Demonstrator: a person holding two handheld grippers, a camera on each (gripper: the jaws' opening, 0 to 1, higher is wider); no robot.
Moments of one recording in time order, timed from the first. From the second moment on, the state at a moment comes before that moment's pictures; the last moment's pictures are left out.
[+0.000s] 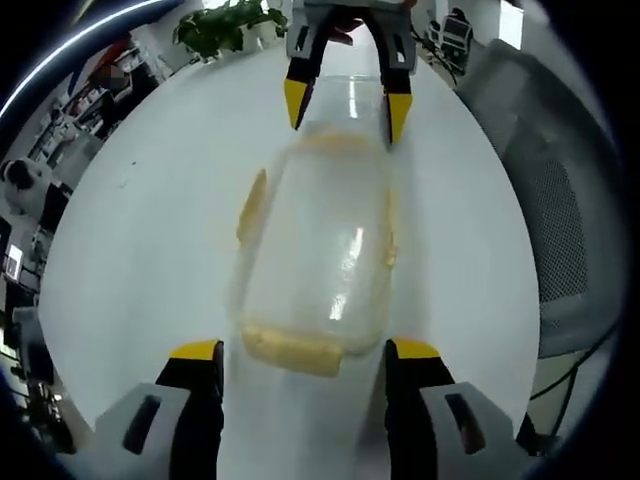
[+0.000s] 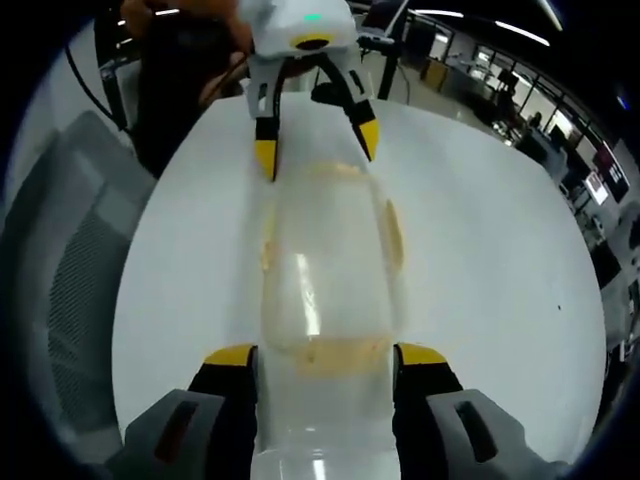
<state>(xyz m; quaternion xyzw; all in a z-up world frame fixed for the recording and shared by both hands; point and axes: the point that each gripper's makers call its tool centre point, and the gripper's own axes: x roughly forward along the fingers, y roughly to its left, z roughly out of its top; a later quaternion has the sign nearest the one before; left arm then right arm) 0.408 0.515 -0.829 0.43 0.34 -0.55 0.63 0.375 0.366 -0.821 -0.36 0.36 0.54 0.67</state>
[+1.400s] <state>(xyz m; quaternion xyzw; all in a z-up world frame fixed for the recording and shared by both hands) 0.403 0.516 -0.836 0.43 0.35 -0.61 0.56 0.382 0.360 -0.838 -0.38 0.38 0.55 0.64</state>
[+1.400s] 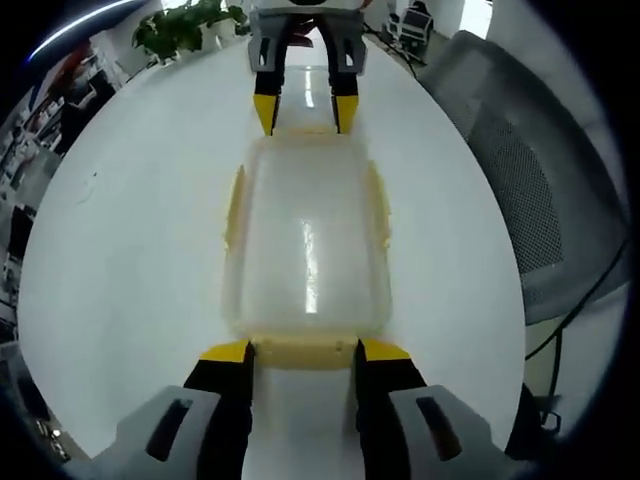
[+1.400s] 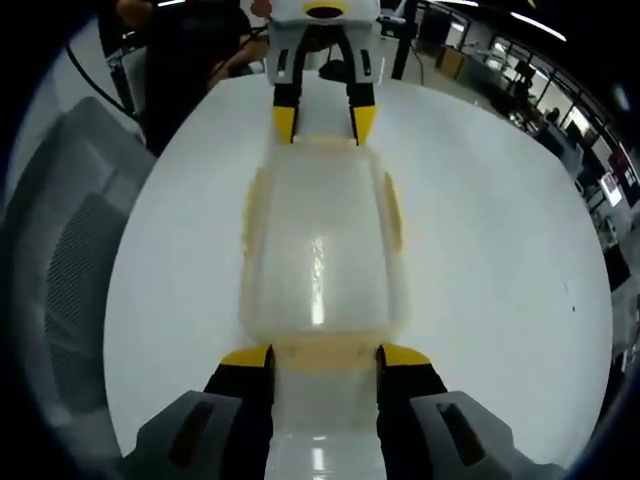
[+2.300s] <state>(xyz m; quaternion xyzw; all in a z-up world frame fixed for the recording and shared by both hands) 0.399 0.518 -0.824 0.46 0.37 -0.57 0.57 0.380 0.359 -0.830 -0.39 0.38 0.55 0.63</state>
